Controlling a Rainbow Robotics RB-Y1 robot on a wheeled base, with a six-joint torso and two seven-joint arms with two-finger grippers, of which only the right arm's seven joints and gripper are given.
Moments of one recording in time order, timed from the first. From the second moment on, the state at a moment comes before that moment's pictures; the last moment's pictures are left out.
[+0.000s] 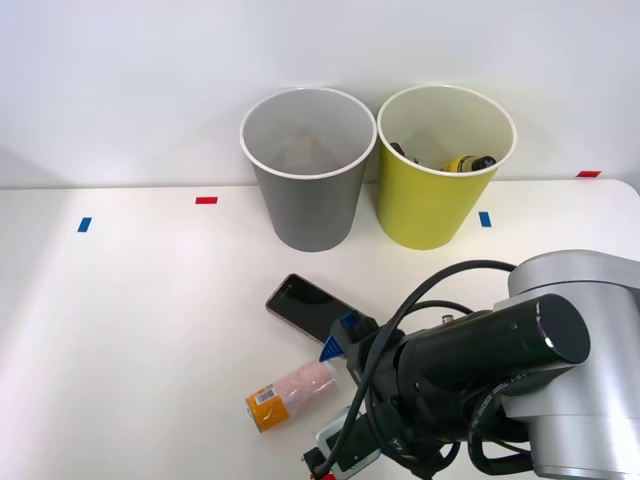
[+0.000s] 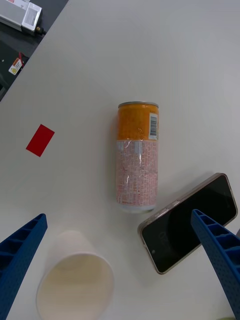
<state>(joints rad) -0.67 -0.84 0.93 -2.48 -0.83 1.38 2.26</state>
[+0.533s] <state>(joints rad) -0.71 -0.70 1.04 -2.32 -0.70 1.30 2.25</state>
